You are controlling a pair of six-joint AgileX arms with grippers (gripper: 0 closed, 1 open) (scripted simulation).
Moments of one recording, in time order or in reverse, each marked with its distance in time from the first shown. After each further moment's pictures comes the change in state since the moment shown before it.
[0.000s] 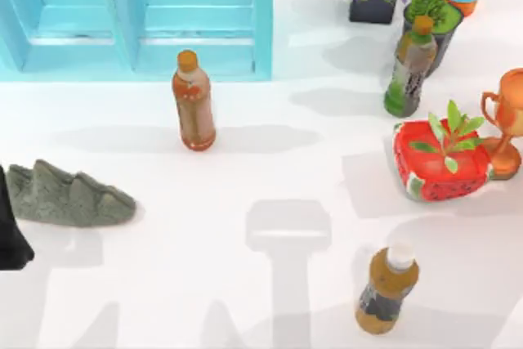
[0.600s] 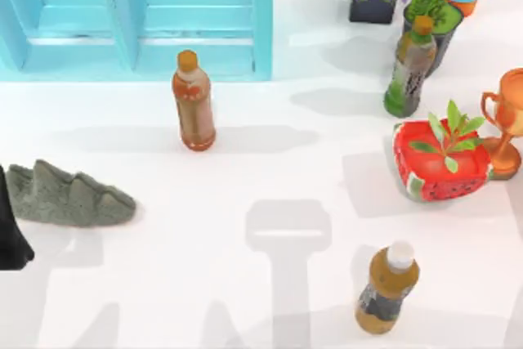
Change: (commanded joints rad) left arm 0.000 0.000 0.000 0.000 0.000 0.000; right arm -0.328 -0.227 -0.404 0.306 0.043 0.277
